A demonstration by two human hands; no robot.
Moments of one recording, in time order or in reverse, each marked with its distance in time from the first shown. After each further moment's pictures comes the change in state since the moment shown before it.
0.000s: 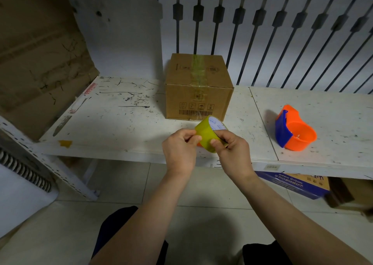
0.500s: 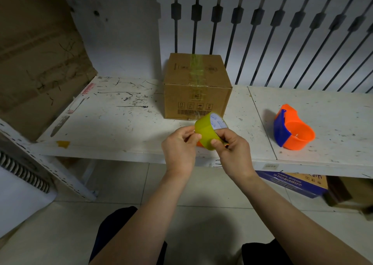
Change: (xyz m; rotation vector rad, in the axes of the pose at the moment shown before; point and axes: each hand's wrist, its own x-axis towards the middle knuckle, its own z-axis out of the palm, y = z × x) left_hand -0.001 0.003 0.001 -0.124 -0.010 -0.002; right_hand -0.001 0.002 -0.004 0.073 -0.015 -0.035
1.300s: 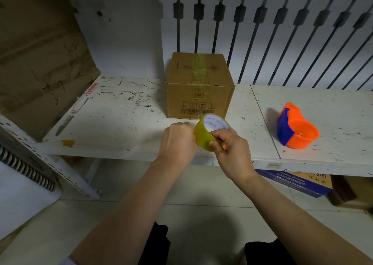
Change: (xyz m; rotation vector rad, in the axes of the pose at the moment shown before) left_hand 0.017 0.021 -0.024 0.860 -0.261 0.345; right_hand -0.003 -0.007 0.003 -0.294 -0.040 -0.144
